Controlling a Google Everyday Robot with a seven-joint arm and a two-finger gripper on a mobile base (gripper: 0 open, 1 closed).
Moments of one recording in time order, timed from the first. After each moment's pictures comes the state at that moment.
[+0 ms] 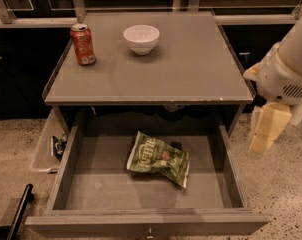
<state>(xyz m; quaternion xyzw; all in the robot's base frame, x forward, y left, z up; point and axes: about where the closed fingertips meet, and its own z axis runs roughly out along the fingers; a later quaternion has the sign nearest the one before) 0.436 -0.212 0.909 -0.60 0.79 0.00 0.13</state>
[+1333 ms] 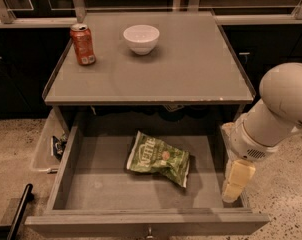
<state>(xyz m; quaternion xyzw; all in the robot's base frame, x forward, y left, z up) 0.418 -0.200 0.755 -0.60 0.79 0.05 0.11</state>
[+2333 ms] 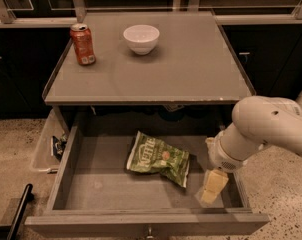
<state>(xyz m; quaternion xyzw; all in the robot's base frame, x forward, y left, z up) 0.440 -0.174 0.670 -0.58 0.80 0.08 0.12</state>
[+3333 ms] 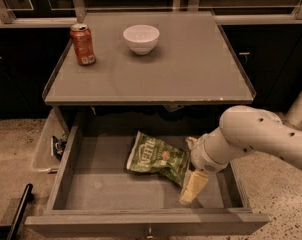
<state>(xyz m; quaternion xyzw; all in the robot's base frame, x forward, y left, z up) 0.458 -0.117 0.652 -0.60 0.76 0.12 0.19</state>
